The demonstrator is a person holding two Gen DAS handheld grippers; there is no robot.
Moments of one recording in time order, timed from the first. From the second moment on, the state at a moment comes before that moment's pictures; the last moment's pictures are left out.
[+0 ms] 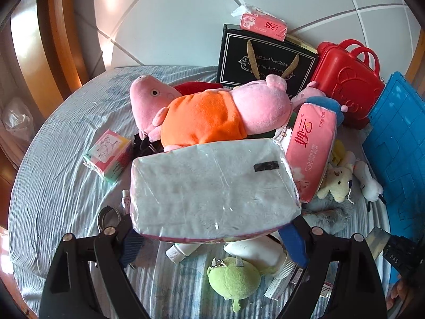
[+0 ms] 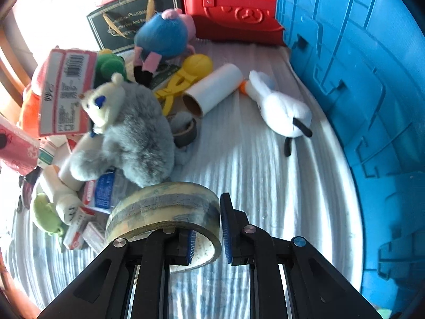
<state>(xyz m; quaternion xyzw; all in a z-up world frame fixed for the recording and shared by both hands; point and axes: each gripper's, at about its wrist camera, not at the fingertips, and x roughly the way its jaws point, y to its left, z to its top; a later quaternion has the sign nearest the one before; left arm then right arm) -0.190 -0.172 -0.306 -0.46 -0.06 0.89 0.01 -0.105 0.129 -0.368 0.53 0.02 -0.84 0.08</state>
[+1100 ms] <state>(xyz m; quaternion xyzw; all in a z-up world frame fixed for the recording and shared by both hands) -0.121 -0.165 -0.191 -0.40 -0.05 0.91 0.02 -0.055 0.130 -0.198 0.43 -0.01 -0.89 0.16</state>
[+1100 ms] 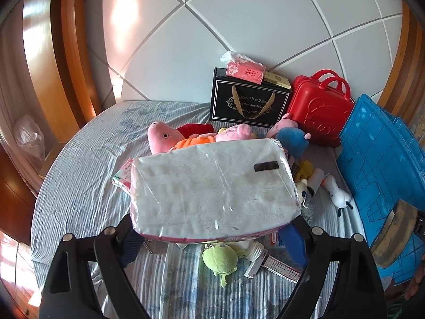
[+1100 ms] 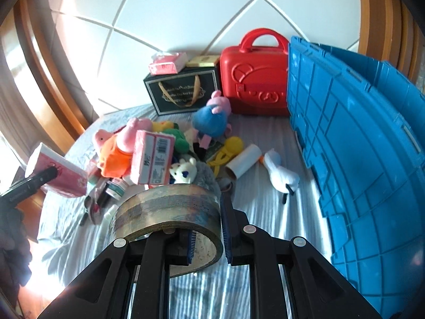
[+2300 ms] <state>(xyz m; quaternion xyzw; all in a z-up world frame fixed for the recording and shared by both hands) -0.089 -0.031 -0.038 -0.29 -0.01 0.96 0.04 -0.031 0.247 -0.066 0.31 -0.05 -0.93 0.19</state>
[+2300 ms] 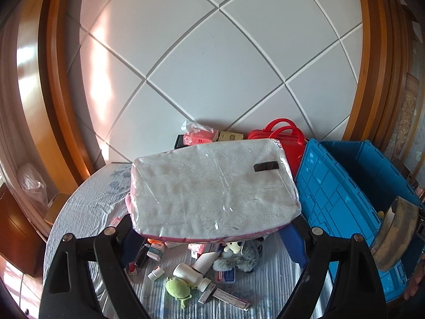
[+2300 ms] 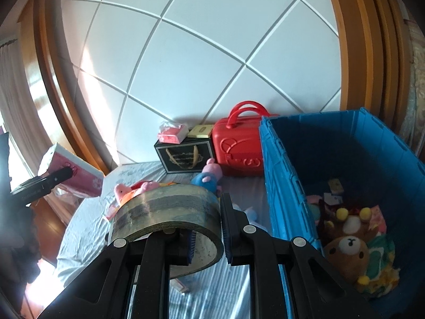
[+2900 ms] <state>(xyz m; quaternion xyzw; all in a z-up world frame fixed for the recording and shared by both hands) -0.098 0.123 0.007 -0.26 0.03 0.95 0.15 -0.032 0.327 -0.037 0.29 -0.07 -0.94 0.17</state>
